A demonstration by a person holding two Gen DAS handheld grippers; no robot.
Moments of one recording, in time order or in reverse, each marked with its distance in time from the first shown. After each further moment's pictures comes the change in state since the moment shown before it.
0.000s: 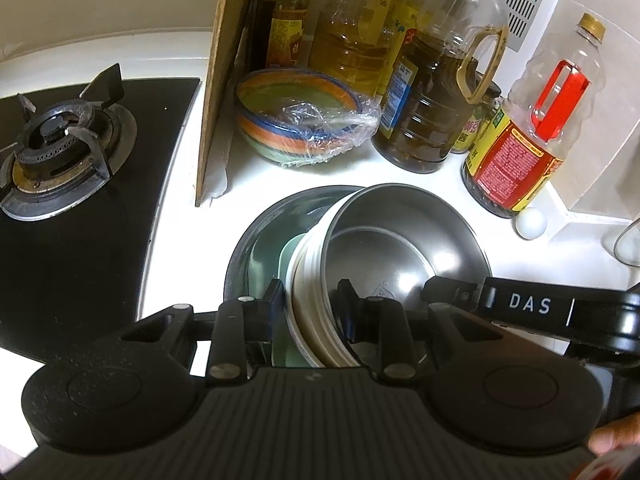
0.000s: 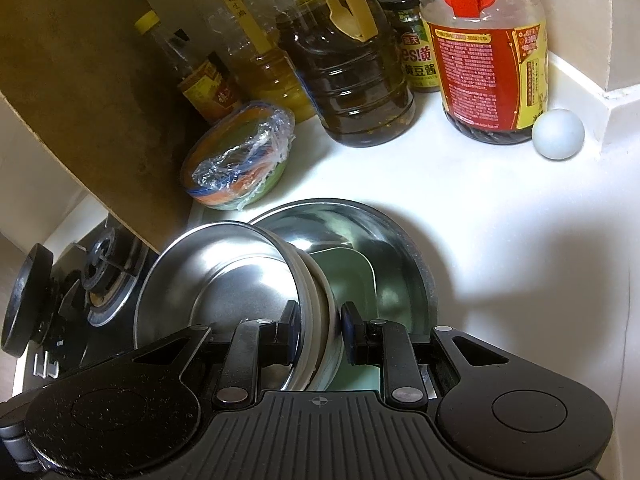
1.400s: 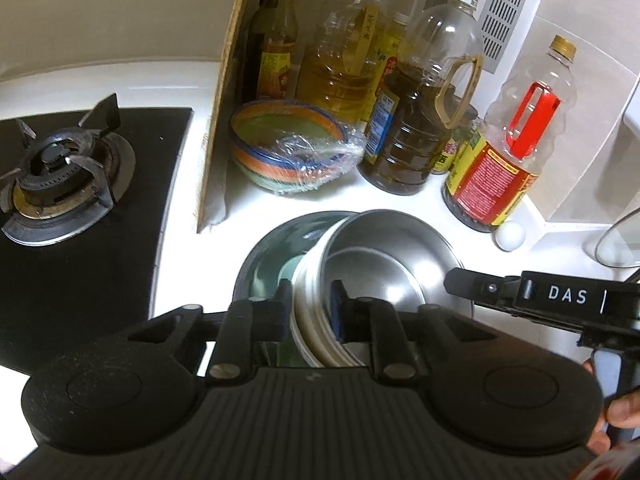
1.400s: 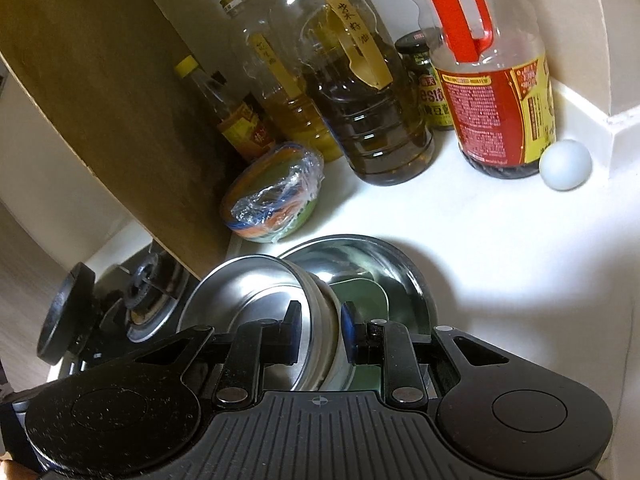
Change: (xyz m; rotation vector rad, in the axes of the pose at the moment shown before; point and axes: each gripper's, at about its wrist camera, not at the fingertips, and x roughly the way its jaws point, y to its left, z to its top) left arm -0.022 0.009 0.000 0.033 -0.071 -0.062; right arm -0.030 -0.015 -0.002 -0.004 -0.103 0.145
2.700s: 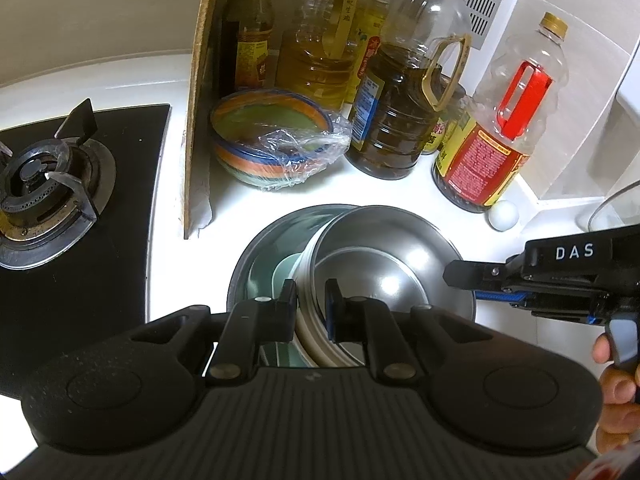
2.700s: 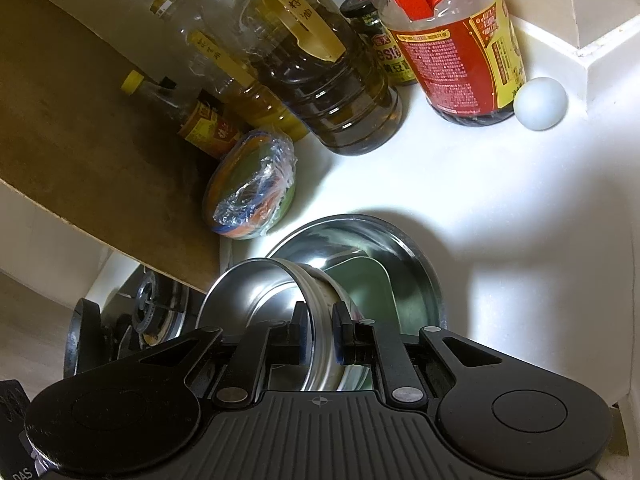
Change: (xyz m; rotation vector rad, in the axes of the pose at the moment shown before) left arm 0.009 -0.002 0.014 0.069 0.069 -0.027; right arm 0.003 -0.002 0.021 0.223 0.102 -0.044
